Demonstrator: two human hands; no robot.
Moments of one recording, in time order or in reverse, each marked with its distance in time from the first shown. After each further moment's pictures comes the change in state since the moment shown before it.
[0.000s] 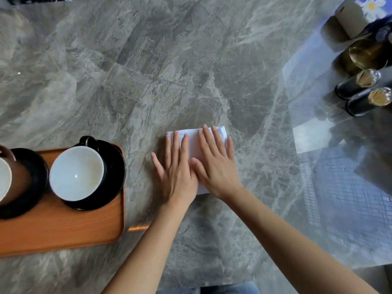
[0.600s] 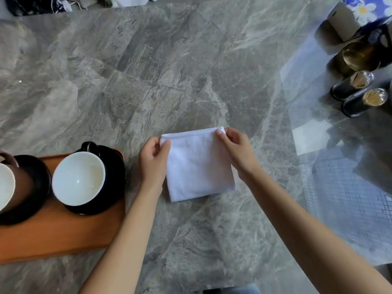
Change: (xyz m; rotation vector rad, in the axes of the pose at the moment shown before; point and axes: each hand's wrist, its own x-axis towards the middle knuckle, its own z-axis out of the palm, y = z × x) left_hand 0.043 -0.016 -0.047 -0.963 0.037 -0.398; right_hand 0.028 0.021 -0.046 0.955 0.136 0.374
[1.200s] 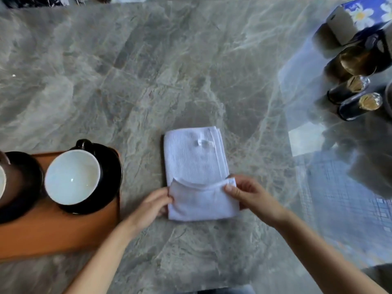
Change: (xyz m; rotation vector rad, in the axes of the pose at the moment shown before) left_hand -0.061 -0.024 -0.044 0.153 -0.502 -0.476; right_hand -0.080 0.025 -0.045 0.115 -0.484 0.245
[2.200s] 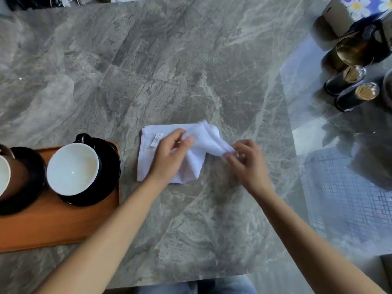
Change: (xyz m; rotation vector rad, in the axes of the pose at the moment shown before) left_hand 0.037 0.067 0.036 0.101 0.120 0.684; right_hand 0.037 0.002 -0.010 -0.497 0.633 -0.324
